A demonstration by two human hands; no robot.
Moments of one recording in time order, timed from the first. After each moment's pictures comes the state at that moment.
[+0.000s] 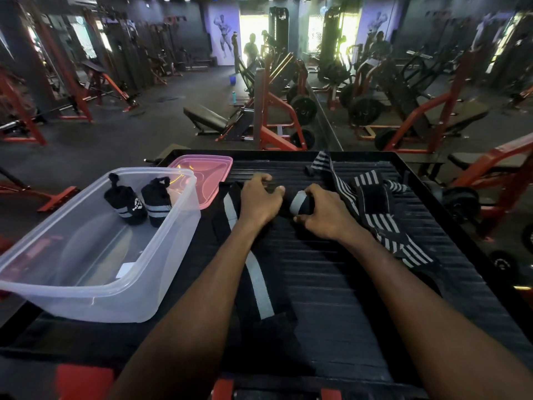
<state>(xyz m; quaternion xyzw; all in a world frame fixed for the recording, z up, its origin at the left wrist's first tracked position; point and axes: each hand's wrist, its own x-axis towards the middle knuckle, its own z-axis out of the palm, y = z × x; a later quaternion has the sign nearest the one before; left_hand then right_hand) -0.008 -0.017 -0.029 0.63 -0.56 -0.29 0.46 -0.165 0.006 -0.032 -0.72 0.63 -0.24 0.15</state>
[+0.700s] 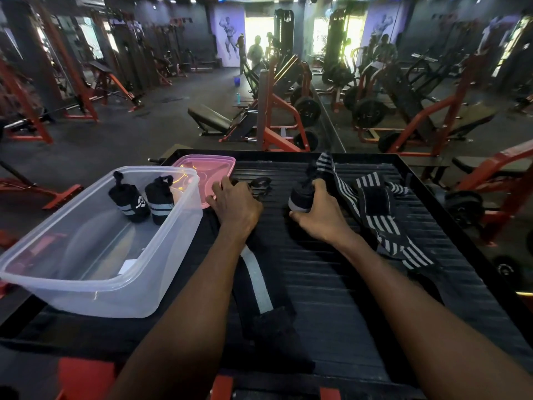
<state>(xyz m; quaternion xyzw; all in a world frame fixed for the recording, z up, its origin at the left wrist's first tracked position) 0.024 -0.005 -0.026 0.76 -0.60 -0.05 0.26 -0.152 0.011 -0.036 -0.67 0.61 -0.35 0.25</state>
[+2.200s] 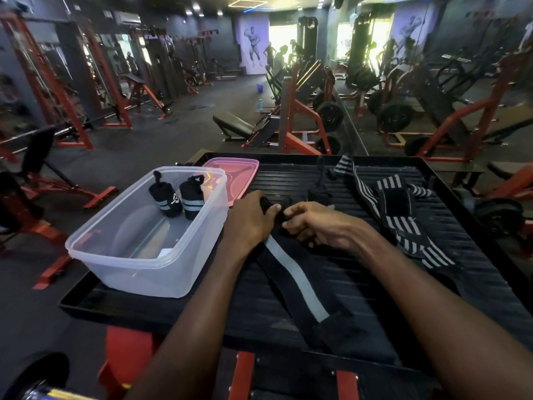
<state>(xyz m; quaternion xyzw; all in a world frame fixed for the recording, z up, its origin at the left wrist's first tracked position) 0.042 0.071 -0.004 0.71 -0.63 -0.10 0.31 -0.120 0.042 -0.007 -0.58 0.49 -0.22 0.61</state>
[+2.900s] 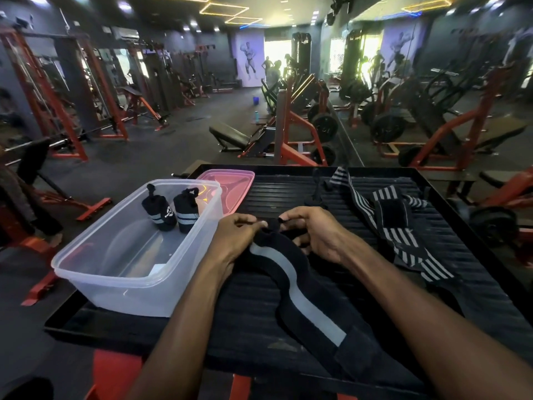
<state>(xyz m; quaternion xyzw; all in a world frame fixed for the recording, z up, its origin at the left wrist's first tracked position) 0.061 0.065 -0.019 0.63 -0.43 -0.42 0.49 -0.113 0.042 -0.004 -0.49 0.46 -0.34 0.65</state>
